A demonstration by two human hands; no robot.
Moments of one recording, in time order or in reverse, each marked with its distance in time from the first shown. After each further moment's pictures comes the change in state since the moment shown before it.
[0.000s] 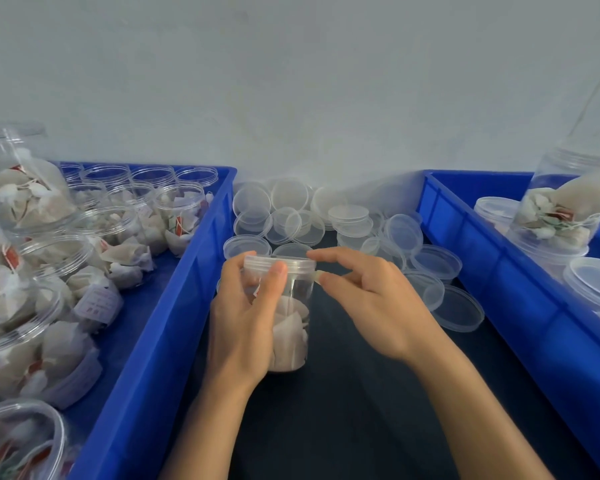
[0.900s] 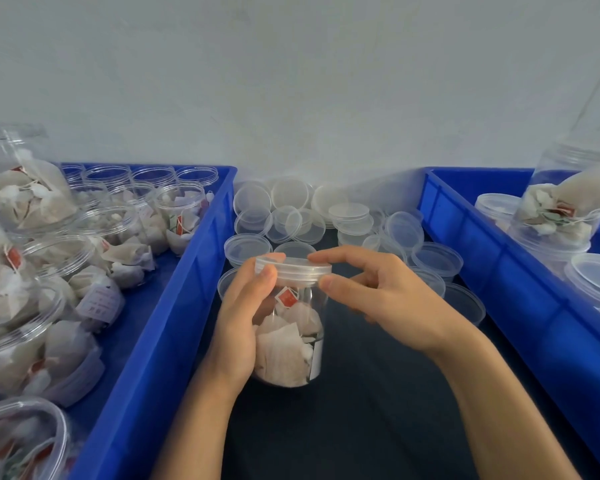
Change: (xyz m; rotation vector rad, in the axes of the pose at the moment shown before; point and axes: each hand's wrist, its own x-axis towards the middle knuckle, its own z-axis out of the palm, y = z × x) left_hand 0.006 -0.011 -0.010 -0.264 -0.272 -0.068; right_hand -0.003 0.001 -0.017 0.289 -0.186 0.008
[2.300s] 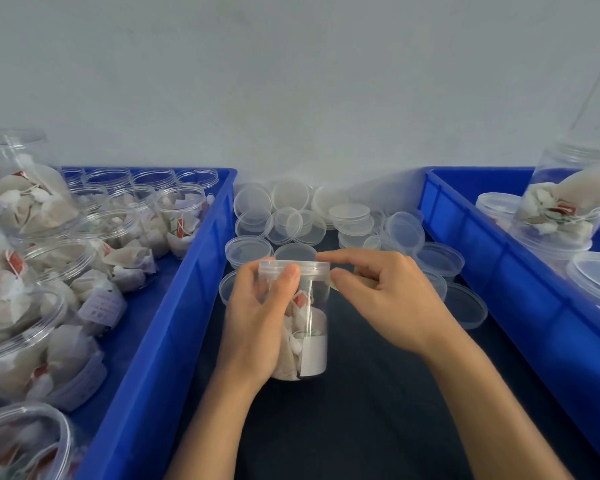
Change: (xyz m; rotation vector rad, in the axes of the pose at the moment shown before) left_hand -0.001 0.008 0.020 0.077 0.134 -0.021; right_hand 0.006 0.011 0.006 -0.323 0.260 -0.001
